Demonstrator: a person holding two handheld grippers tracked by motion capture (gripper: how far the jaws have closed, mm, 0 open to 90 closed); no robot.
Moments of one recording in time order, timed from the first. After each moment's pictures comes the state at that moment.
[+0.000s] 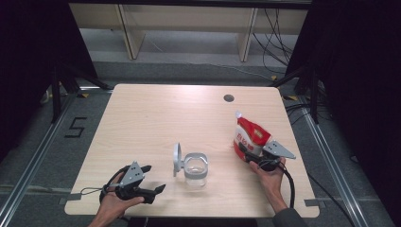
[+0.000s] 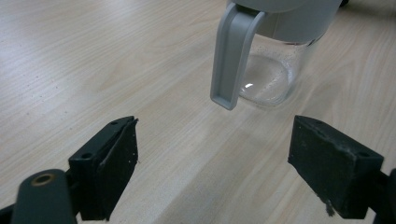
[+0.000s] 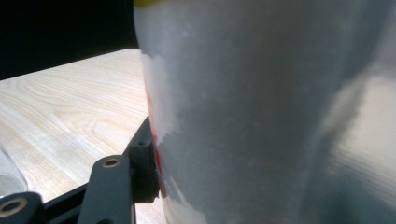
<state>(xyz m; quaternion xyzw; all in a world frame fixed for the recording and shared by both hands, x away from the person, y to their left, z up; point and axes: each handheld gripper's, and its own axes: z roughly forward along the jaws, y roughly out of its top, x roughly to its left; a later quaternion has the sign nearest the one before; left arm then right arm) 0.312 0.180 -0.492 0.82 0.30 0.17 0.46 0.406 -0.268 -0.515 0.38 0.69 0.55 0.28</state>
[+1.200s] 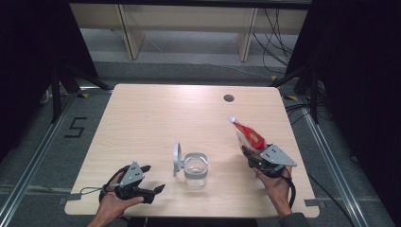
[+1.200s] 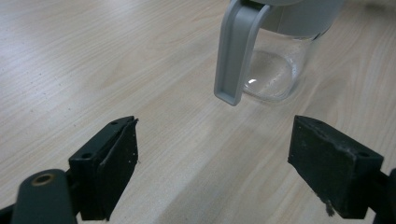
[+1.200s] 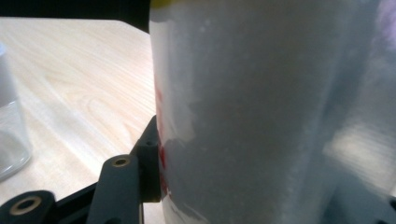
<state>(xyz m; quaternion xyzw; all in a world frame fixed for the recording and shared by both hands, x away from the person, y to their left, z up) 0.313 0.181 -0.493 0.82 0.30 0.17 0.45 0.364 -0.255 -0.468 0.30 0.73 0.48 0.38</state>
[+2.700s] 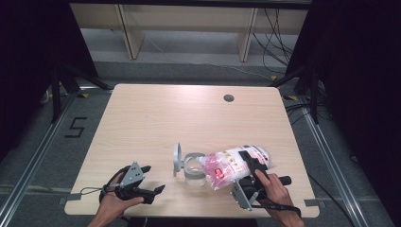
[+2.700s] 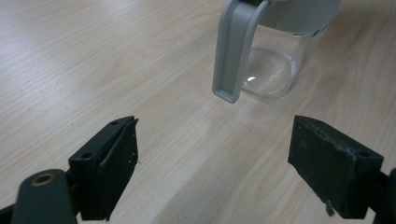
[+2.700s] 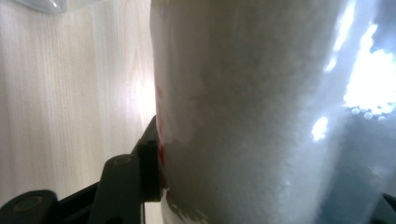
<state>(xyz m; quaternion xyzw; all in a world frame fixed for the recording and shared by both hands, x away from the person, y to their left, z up) 0.312 0.181 -0.494 0.82 0.30 0.17 0.45 0.294 -0.193 -0.446 -0.04 0.80 0.14 0.58</state>
